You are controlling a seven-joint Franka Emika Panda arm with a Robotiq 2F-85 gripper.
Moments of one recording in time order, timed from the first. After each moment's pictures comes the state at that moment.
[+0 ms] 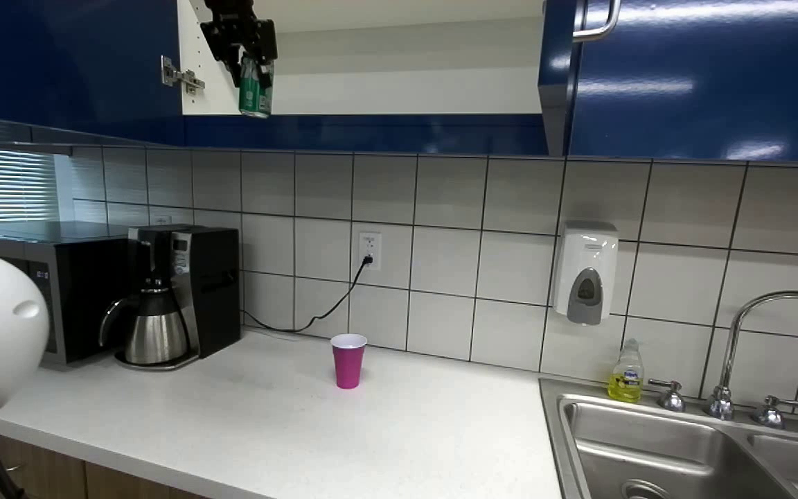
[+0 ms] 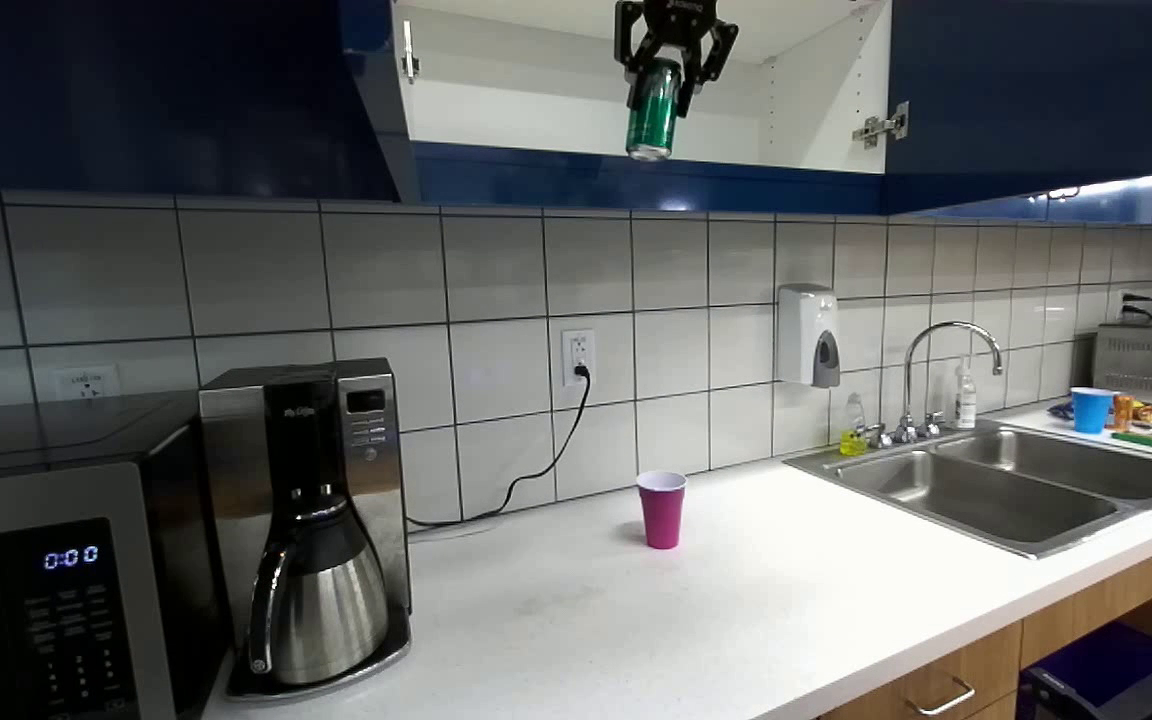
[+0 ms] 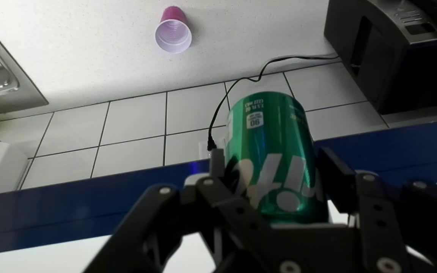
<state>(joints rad) 0.10 -0.35 0.12 -1.74 -0.06 1.90 0.32</state>
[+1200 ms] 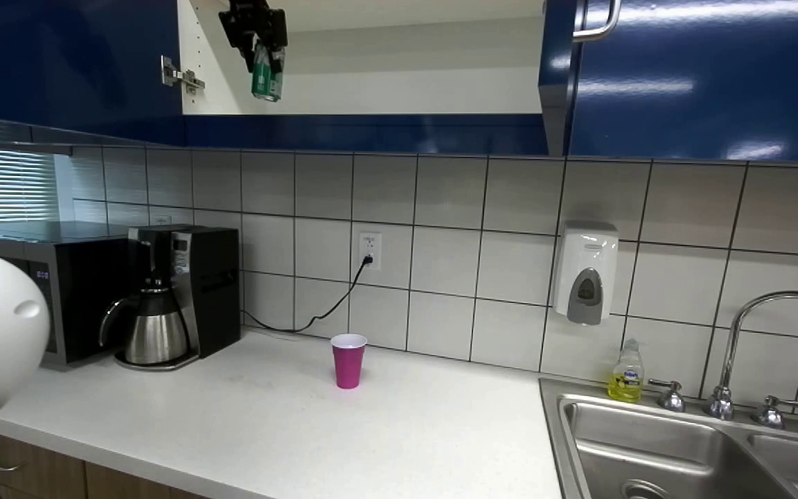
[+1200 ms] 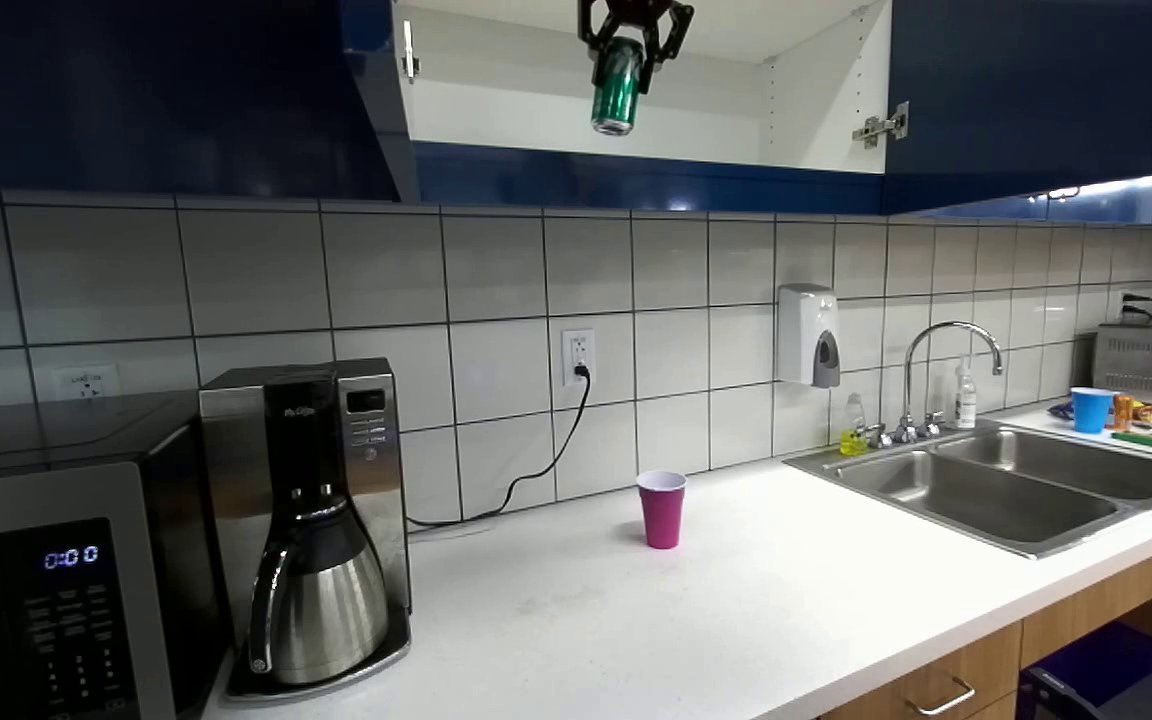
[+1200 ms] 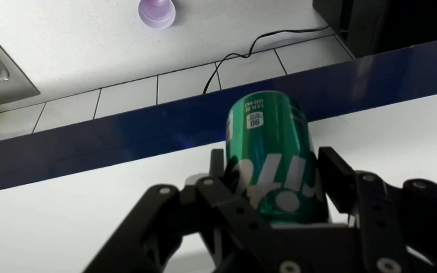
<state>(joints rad) 0.10 -0.07 0.15 -1.33 -0.10 1.75 0.39</state>
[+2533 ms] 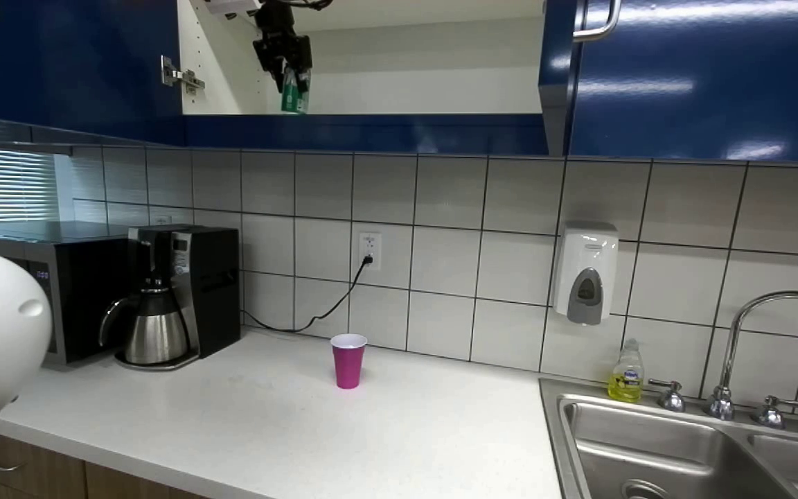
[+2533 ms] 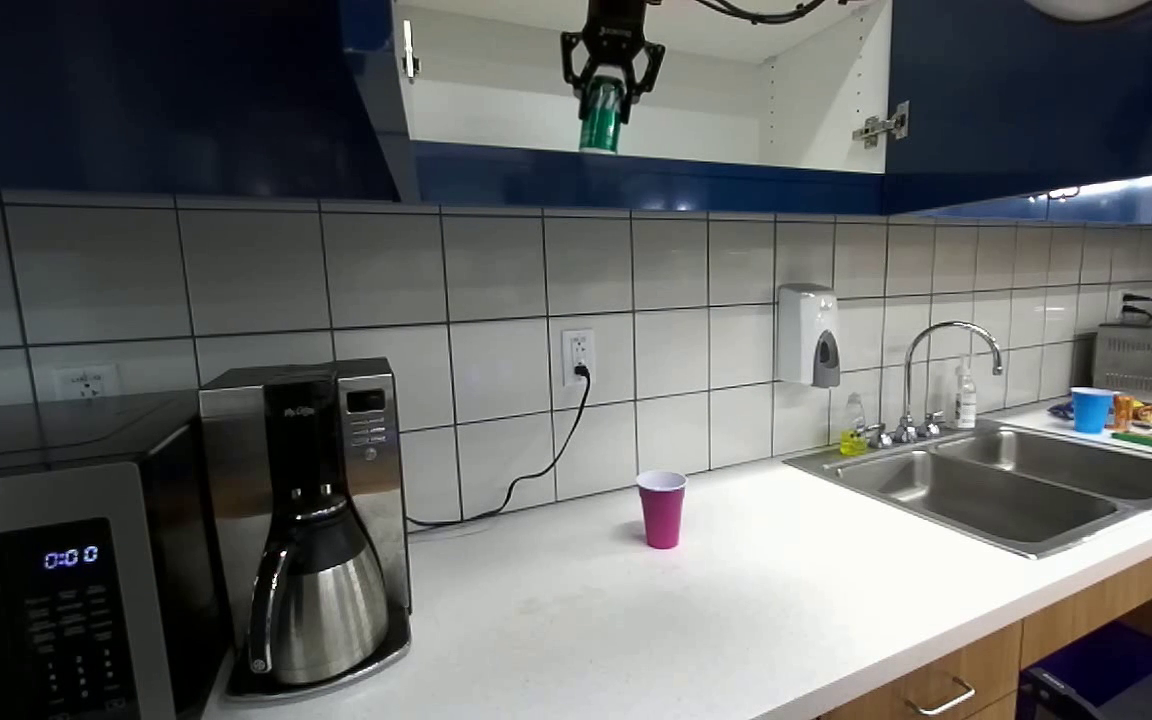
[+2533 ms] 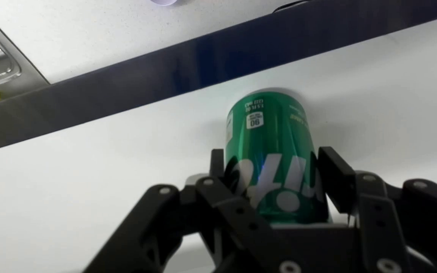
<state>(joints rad) 0.12 0.23 0.15 -0.96 -0.20 1.66 0.46</state>
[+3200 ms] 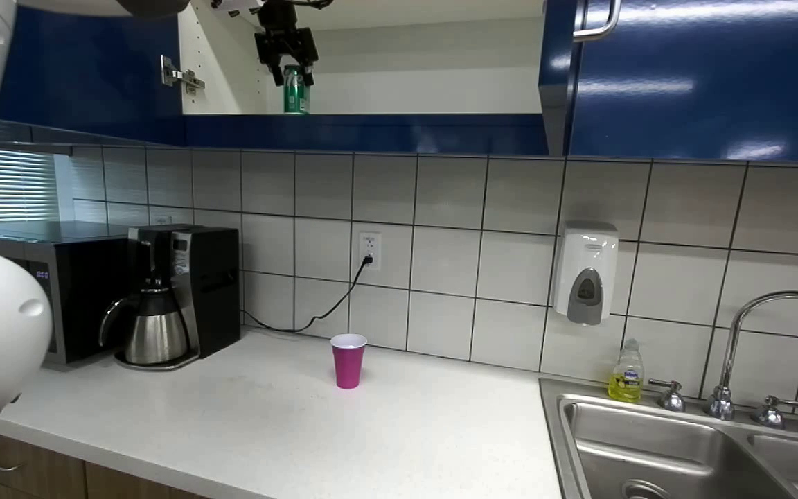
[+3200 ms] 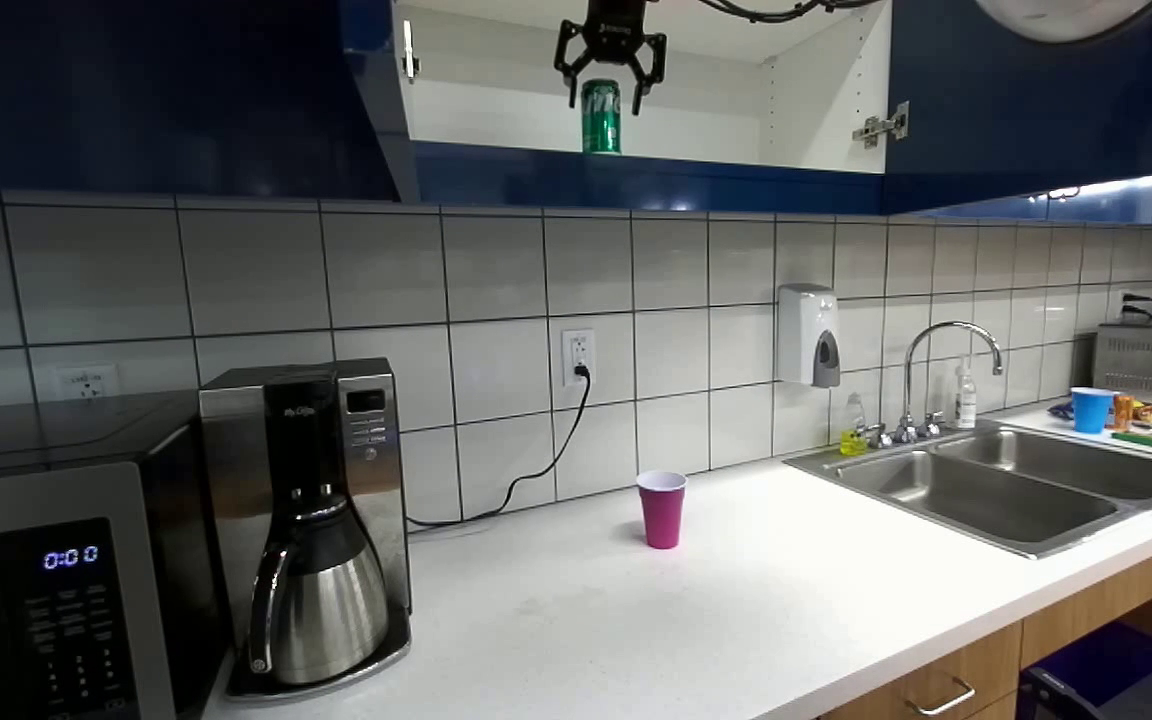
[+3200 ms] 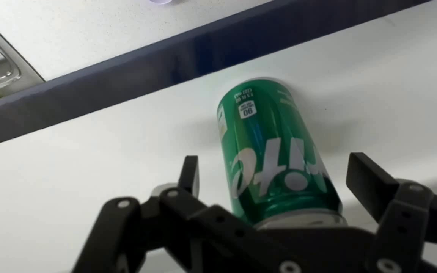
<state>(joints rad) 0.12 0.28 0.15 -0.87 -0.20 1.62 0.47</state>
